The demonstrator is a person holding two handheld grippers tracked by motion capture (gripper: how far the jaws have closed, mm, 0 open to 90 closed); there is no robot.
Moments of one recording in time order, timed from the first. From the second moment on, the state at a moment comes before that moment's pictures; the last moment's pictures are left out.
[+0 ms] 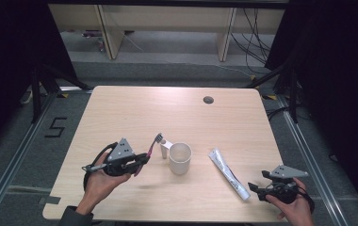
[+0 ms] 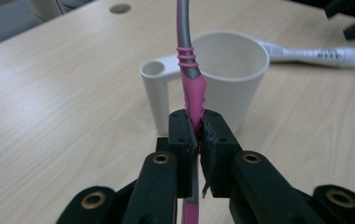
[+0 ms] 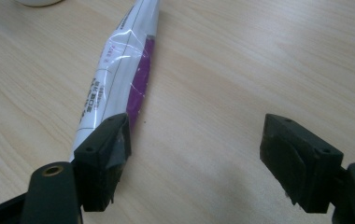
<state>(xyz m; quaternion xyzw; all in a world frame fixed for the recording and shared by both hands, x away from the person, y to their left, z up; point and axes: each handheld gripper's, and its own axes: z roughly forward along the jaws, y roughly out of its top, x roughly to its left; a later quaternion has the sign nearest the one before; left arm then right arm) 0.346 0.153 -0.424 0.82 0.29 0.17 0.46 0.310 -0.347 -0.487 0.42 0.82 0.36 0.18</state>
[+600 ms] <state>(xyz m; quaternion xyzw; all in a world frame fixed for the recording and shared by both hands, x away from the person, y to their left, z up) 0.356 0.155 -0.423 0.74 0.33 0.22 0.55 0.310 -0.348 -0.487 0.42 0.82 0.36 0.18</state>
